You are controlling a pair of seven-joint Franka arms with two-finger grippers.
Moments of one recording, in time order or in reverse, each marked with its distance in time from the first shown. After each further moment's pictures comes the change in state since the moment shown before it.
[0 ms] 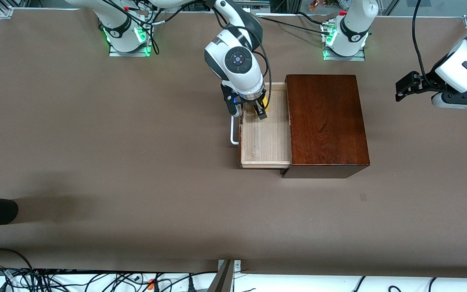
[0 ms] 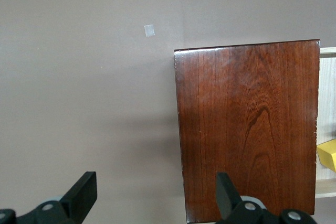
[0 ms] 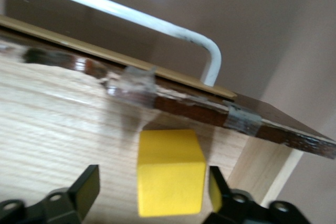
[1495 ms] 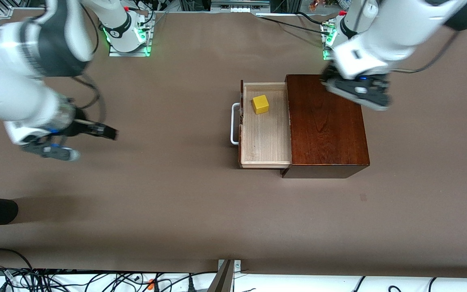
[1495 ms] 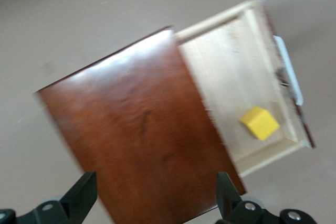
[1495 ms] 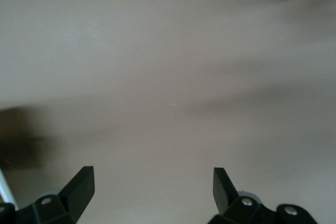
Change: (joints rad) left arm -0.146 0.136 -0.241 0.116 -0.025 0.018 0.054; right arm -0.272 -0.280 -0.590 0.016 -0.014 -0.577 -1.815
